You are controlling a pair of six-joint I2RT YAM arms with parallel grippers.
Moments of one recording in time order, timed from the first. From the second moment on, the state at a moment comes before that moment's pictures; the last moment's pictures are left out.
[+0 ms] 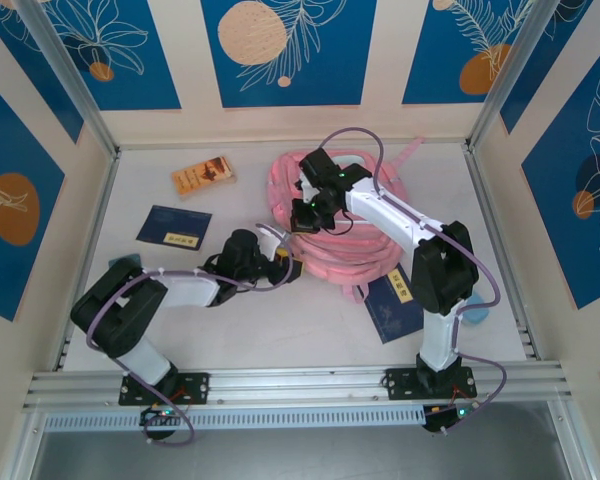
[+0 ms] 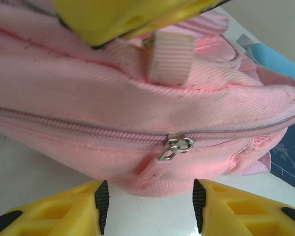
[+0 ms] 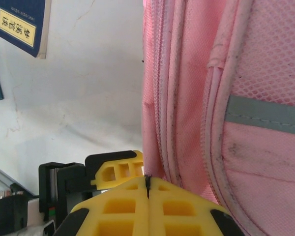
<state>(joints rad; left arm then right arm) -0.67 1.61 0.61 0.52 0.38 -0.26 0.60 1.90 1.67 -0.94 -0.36 0.54</state>
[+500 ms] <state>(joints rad) -0.68 1.64 0.62 0.57 0.35 -0.20 0.59 1.87 1.67 -0.90 -0.42 0.57</state>
